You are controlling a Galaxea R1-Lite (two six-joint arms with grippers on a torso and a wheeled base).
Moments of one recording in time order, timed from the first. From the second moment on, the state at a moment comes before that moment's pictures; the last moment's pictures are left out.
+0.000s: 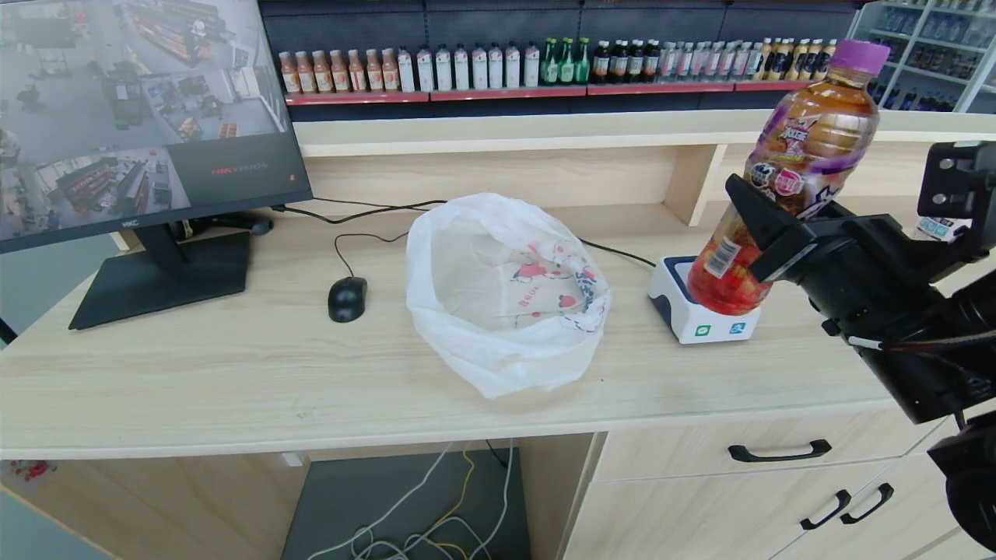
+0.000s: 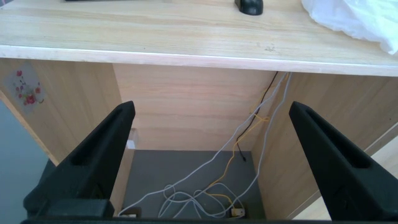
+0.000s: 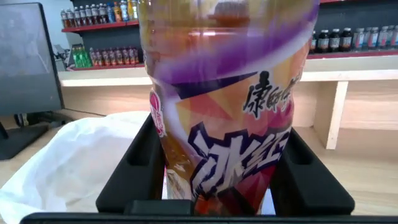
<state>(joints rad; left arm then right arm) 0.00 0.00 0.00 0.00 0.00 0.00 0.39 1.65 -0.56 -1.57 -0.08 -0.01</state>
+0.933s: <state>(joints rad) 0.00 0.00 0.00 0.00 0.00 -0.02 0.34 1.66 -0.63 -1.57 -0.07 0.00</state>
